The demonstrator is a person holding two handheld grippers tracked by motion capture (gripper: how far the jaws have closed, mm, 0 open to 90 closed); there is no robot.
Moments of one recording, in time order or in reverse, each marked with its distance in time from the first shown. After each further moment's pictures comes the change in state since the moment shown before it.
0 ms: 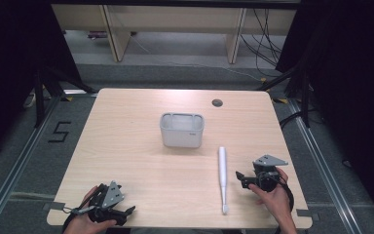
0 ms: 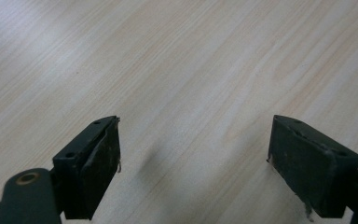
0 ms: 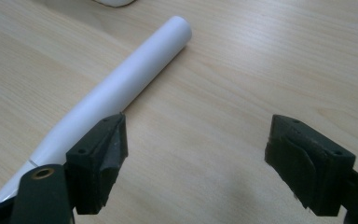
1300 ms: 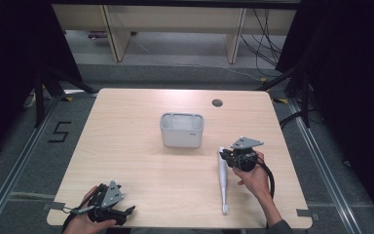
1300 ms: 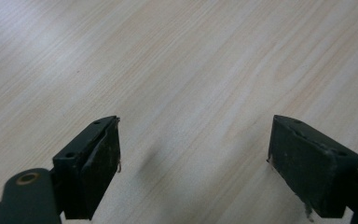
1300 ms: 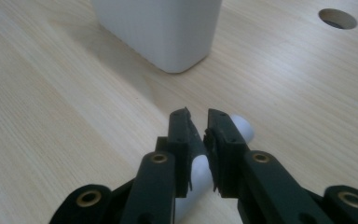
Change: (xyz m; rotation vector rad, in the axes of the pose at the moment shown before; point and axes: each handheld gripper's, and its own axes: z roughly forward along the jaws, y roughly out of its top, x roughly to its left) left arm 0.001 -0.001 0.000 -0.001 -0.005 -0.012; right arm 0.028 0.062 0.042 -0.021 0.124 -0.139
